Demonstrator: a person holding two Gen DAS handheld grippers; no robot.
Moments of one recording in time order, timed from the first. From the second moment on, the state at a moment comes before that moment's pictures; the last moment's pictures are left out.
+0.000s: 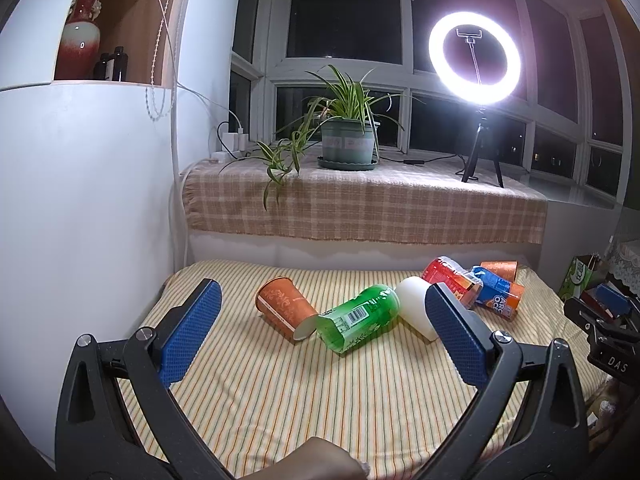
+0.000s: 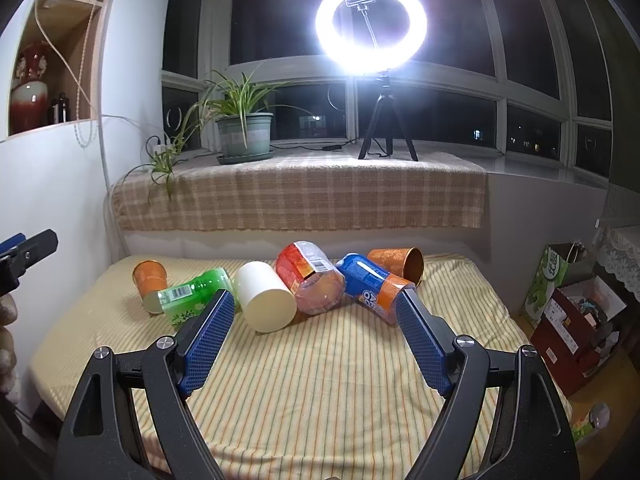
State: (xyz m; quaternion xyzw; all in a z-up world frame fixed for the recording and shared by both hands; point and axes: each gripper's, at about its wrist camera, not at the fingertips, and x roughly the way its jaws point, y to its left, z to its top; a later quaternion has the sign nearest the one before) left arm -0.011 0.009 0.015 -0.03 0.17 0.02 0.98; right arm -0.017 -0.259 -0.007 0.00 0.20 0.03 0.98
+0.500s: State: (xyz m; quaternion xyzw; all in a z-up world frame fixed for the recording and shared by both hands) left arm -0.010 0.008 0.014 -0.03 0.17 0.02 0.98; right arm -0.013 -0.261 -0.008 0.01 0.21 0.03 0.98
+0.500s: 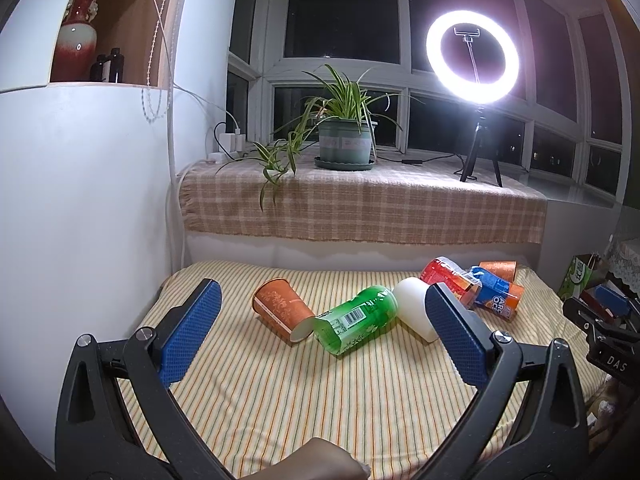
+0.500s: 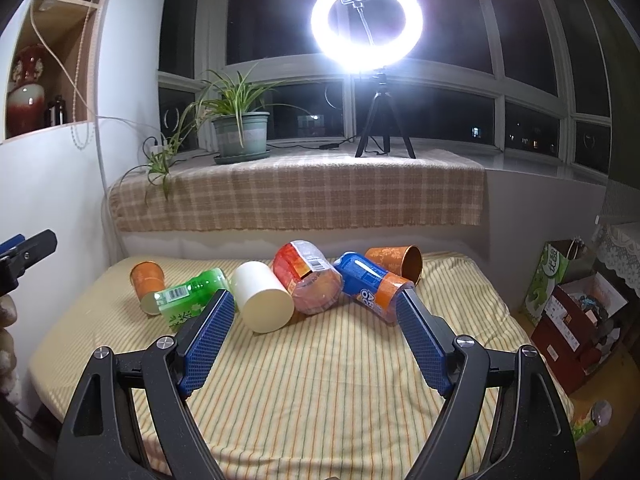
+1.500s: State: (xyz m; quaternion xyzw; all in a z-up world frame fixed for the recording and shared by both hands) left arm -0.010 0.006 0.012 -0.03 0.17 0.02 0.98; right arm -0.009 -0.265 -0.012 0.01 0.21 0.03 0.98
